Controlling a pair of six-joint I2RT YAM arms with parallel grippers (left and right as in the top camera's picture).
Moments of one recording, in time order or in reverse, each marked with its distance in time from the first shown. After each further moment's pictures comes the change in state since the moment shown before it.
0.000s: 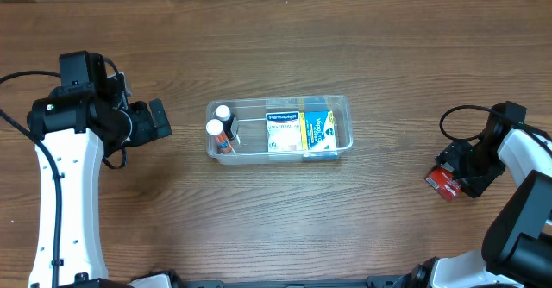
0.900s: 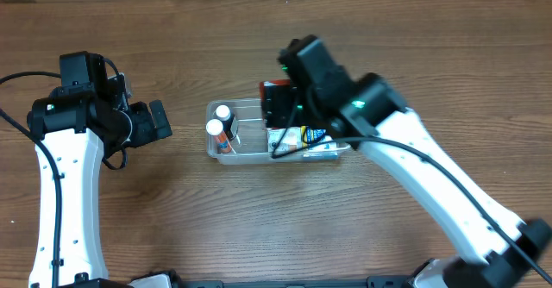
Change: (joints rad) left arm 0.000 0.000 0.000 -0.009 0.000 0.000; right arm 1.155 -0.023 0.736 -0.174 0.018 0.187
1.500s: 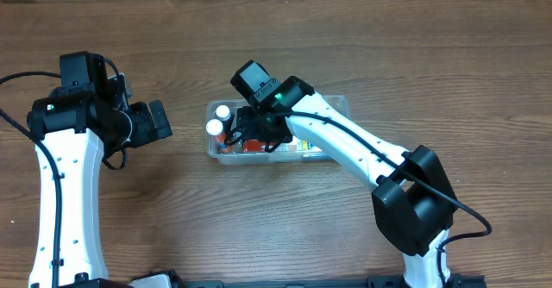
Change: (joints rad) left arm 0.000 0.000 0.000 0.001 0.000 0.000; right arm 0.050 0.368 0.000 0.082 -0.054 0.127
